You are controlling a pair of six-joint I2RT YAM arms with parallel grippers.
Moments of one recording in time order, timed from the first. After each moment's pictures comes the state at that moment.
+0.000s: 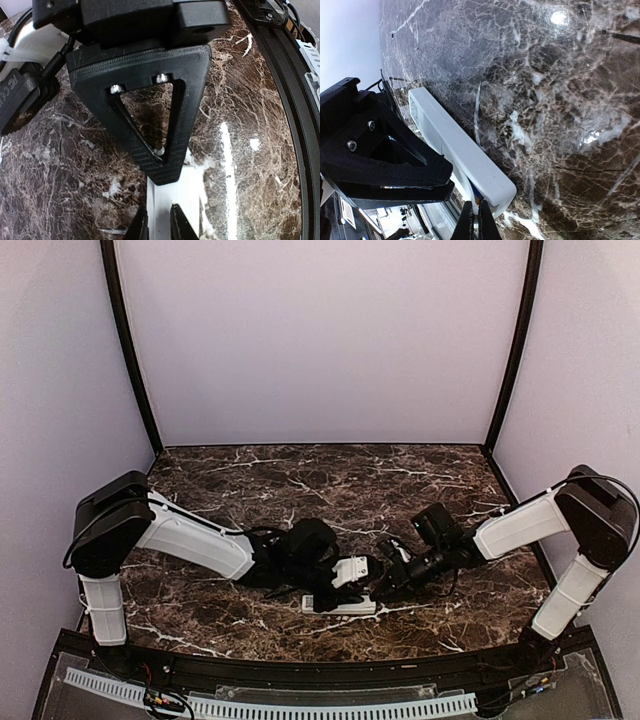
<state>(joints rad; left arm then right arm) -1.10 1.95 1.08 0.13 0.30 0.35 0.70 1.64 0.62 0.01 -0.80 0.70</state>
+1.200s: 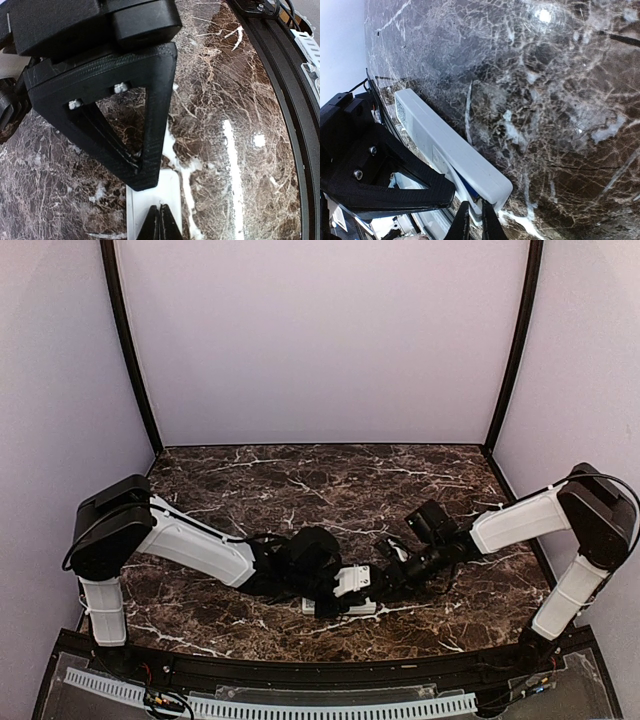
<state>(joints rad) -1.13 1.96 1.06 0.14 0.25 0.39 0.72 1.64 0.69 -0.13 -0.73 0.65</state>
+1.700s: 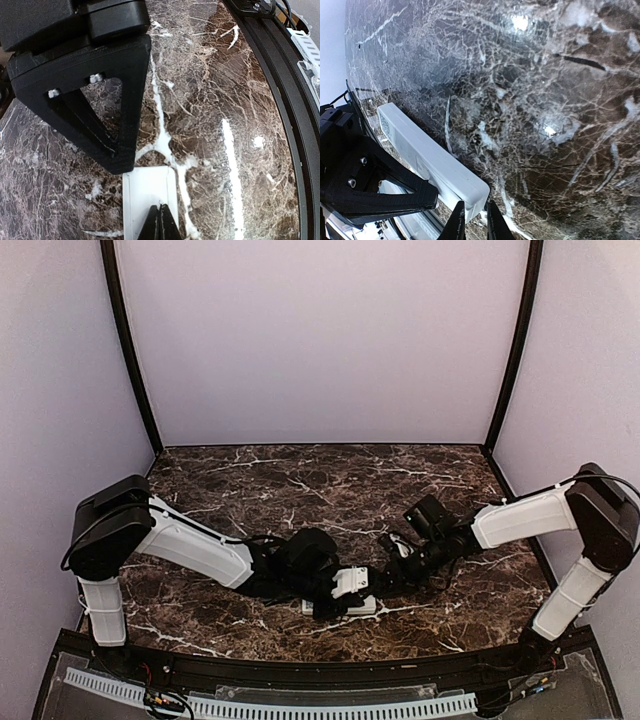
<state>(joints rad) -1.13 1.95 1.04 0.15 0.26 0.38 0.73 1.62 0.74 -0.25 -0.62 0.61</state>
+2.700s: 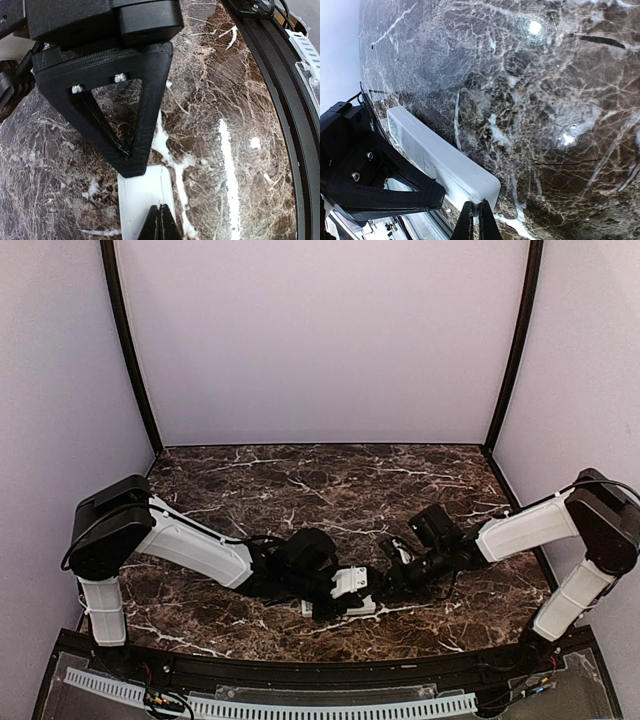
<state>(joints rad) -1.13 1.95 1.03 0.16 0.27 0.37 0.75 1.60 0.63 -0.06 -0.63 0.72</state>
